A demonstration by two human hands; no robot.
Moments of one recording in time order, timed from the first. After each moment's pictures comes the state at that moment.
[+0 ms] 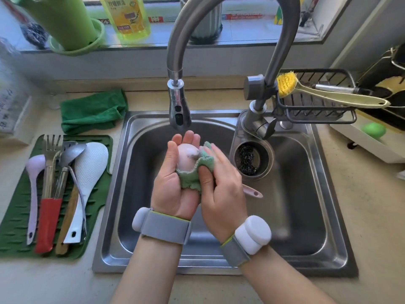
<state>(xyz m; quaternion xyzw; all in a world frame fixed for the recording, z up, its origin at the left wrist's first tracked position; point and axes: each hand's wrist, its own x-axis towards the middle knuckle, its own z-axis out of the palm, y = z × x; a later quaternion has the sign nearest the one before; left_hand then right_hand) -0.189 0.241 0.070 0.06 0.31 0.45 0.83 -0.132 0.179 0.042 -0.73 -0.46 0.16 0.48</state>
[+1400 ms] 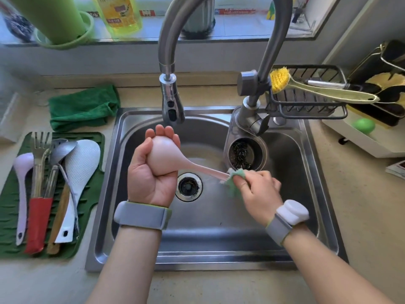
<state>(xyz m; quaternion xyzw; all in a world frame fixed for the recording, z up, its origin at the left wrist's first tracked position) -0.211 0.267 0.066 0.03 0.25 0.50 0.83 -0.046 0.139 -0.003 -0.84 -0.46 0.24 0.19</state>
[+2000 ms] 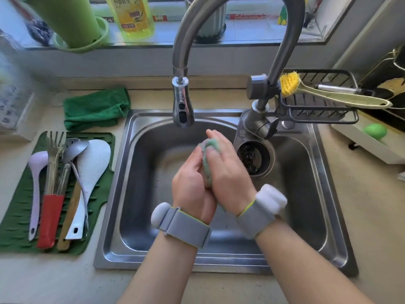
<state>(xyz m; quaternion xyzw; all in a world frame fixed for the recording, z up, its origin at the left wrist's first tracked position) -0.175 0.226 0.059 0.13 0.40 0.38 0.82 -0.112 0.202 0.053 -0.69 -0.42 0.33 0.49</state>
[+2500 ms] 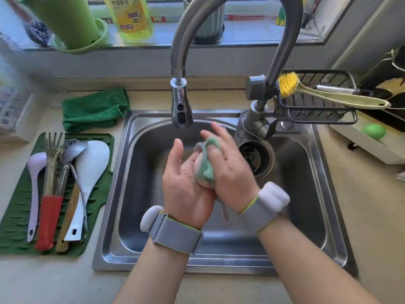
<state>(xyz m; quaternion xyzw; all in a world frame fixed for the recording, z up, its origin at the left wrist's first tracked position) -0.187 0.226 0.078 0.08 0.30 0.35 0.89 -0.099 0.205 0.057 -0.68 -0.45 0.30 0.50</state>
